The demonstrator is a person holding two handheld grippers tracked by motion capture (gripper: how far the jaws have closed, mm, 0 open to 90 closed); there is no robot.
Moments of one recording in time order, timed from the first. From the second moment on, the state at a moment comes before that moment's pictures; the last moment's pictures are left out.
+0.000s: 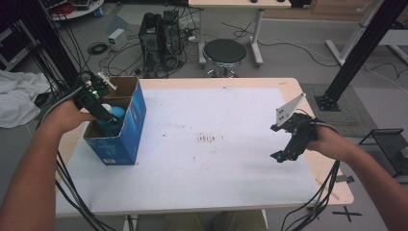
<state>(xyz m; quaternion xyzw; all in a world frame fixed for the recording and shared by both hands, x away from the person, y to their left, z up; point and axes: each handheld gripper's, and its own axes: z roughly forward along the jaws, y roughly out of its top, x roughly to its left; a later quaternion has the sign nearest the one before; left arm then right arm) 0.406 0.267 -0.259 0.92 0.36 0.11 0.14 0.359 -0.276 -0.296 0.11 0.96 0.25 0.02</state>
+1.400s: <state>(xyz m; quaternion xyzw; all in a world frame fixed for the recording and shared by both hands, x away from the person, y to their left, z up) 0.378 0.175 -0.209 0.95 0.24 0.10 0.19 0.351 -0.277 -0.284 0.11 0.96 0.27 0.04</state>
